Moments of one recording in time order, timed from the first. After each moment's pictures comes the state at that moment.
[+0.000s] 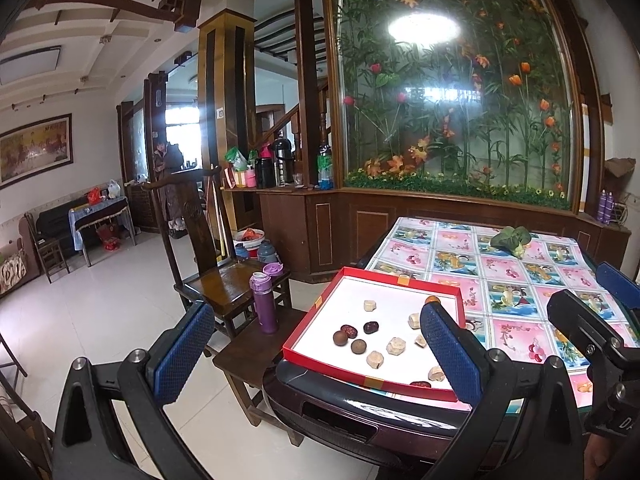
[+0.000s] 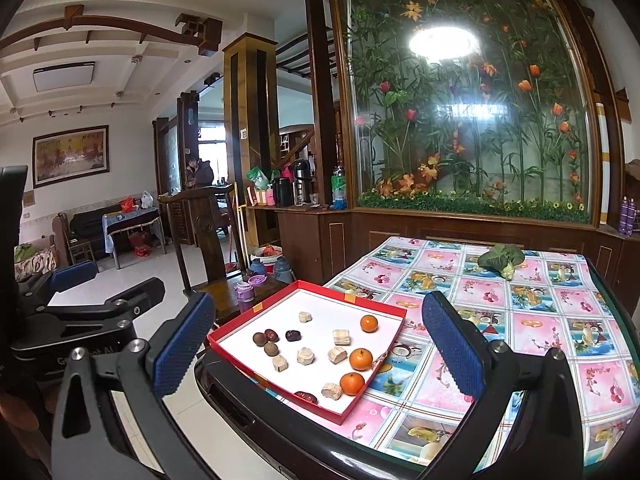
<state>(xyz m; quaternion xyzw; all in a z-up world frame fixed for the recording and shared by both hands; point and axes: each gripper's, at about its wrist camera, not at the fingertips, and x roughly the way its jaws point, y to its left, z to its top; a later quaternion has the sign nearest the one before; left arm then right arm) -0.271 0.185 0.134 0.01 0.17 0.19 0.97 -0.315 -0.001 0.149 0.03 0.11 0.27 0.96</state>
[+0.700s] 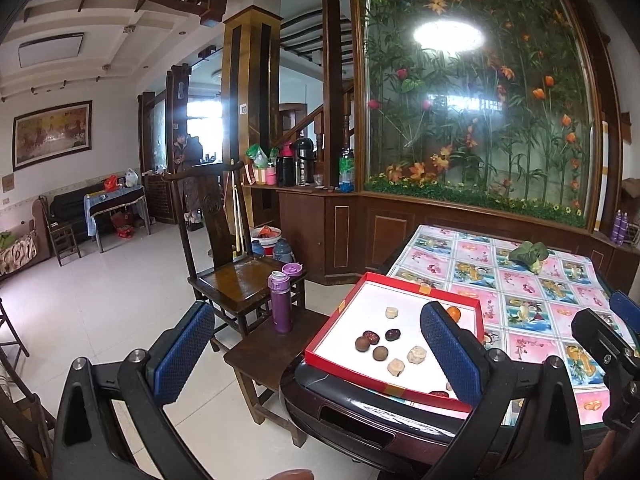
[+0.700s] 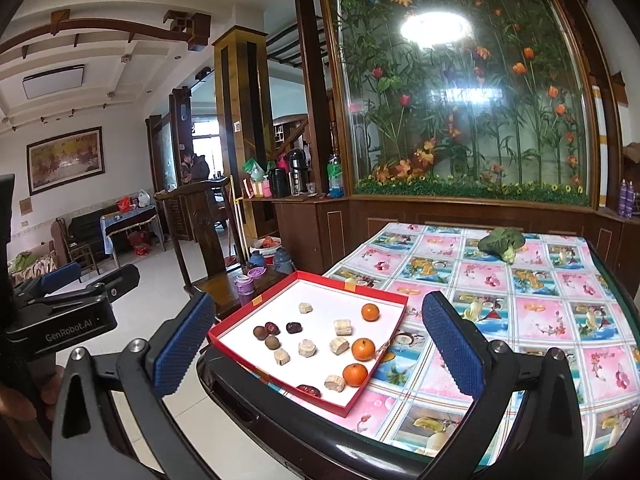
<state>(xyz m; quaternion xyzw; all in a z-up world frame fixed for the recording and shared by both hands) -0.277 0.203 0.136 -0.02 0.16 0.22 0.96 -0.307 -0.001 0.146 0.04 0.14 0.27 0.95</state>
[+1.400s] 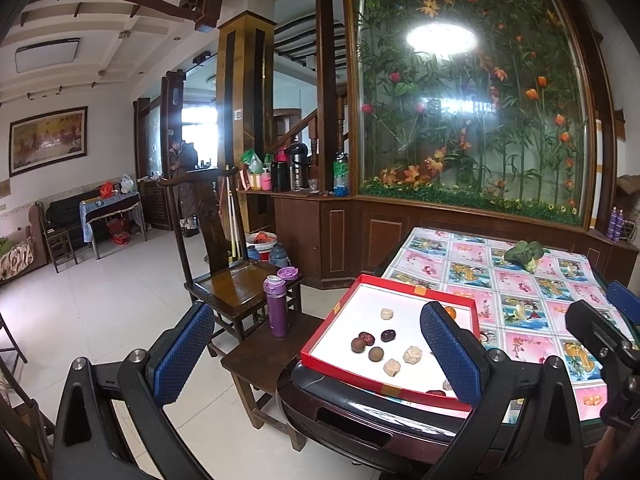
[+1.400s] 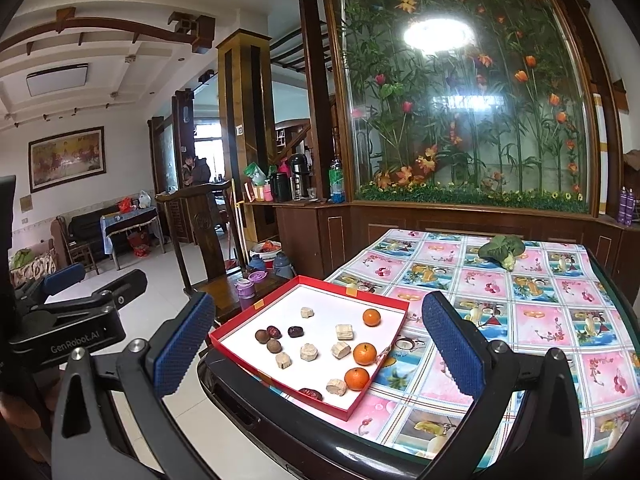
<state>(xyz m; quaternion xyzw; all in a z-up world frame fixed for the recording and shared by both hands) -0.280 0.203 0.137 -0.01 0.15 0.21 0.97 -0.312 0.010 0.145 0.03 0.12 0.27 0.96</state>
